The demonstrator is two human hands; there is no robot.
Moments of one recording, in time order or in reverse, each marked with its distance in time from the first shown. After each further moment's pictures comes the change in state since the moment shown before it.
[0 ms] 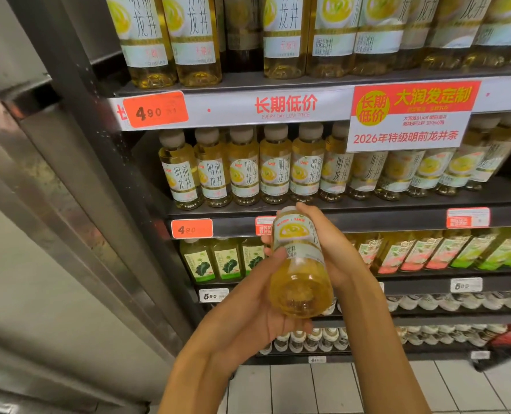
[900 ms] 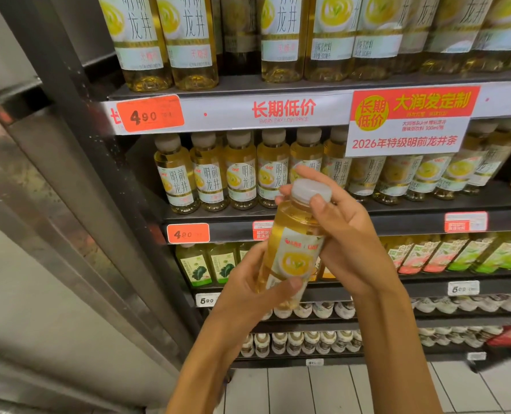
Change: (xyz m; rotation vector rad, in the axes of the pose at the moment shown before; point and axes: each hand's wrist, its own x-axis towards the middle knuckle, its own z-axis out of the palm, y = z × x) left_hand 0.016 -0.007 -0.025 0.575 0.201 0.391; right_hand -0.028 -0.014 0.003 -0.212 -0.272 -0.636
